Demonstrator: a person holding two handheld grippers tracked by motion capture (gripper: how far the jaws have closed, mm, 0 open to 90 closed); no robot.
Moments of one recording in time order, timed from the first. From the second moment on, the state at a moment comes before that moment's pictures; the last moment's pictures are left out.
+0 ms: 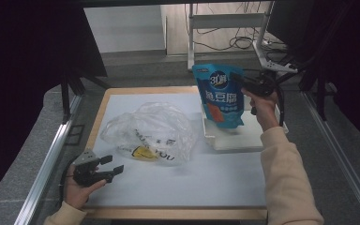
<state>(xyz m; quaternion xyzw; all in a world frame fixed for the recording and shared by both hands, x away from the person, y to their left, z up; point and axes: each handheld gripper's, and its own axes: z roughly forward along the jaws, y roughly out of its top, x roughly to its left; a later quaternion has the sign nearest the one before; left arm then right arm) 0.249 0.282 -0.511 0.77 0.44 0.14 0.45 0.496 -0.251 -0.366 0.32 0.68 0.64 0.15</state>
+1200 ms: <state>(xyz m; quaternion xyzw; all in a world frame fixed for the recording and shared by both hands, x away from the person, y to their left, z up) 0.249 0.281 -0.510 0.77 0.42 0.13 0.46 0.483 -0.293 -0.366 0.38 0.71 0.55 0.23</state>
